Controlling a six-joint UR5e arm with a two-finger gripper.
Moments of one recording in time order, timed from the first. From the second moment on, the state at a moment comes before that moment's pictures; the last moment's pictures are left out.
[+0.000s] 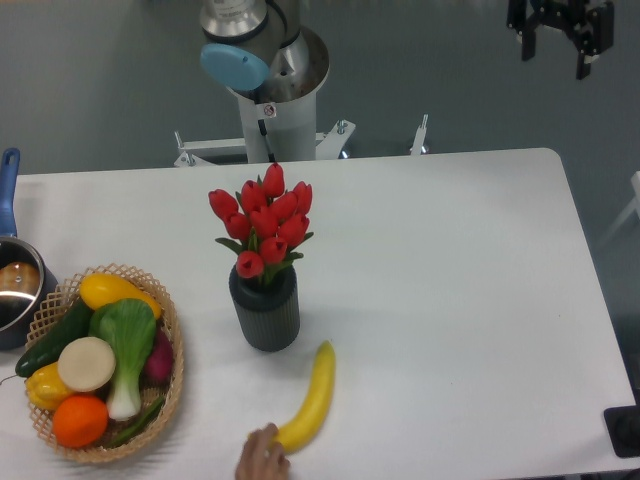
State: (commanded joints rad) arm 3.26 -1.45 -1.80 -1.17 1.32 2.13
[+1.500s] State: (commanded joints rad) arm 3.08 -1.49 -1.98 -0.93 0.94 1.50
